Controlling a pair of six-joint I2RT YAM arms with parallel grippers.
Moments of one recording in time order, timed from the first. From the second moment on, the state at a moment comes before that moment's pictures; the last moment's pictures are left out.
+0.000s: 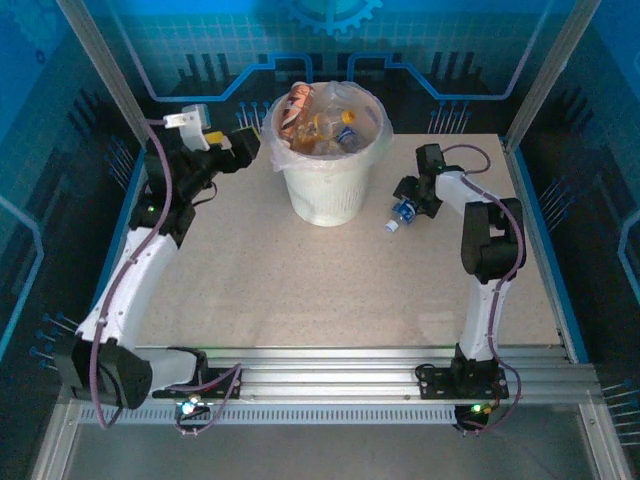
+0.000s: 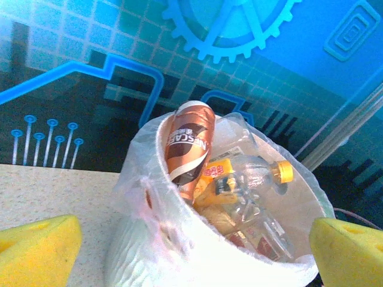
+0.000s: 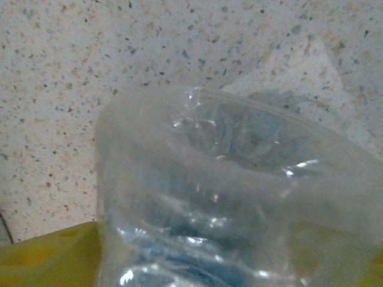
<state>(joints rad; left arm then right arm) -0.10 1.21 1.20 -0.08 0.25 -0.45 0.10 2.11 1.56 -0.58 0.00 0.64</state>
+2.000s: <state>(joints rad) -0.10 0.93 0.95 -0.26 0.11 -0.46 0.34 2.14 2.53 -0.98 -0.06 0.58</state>
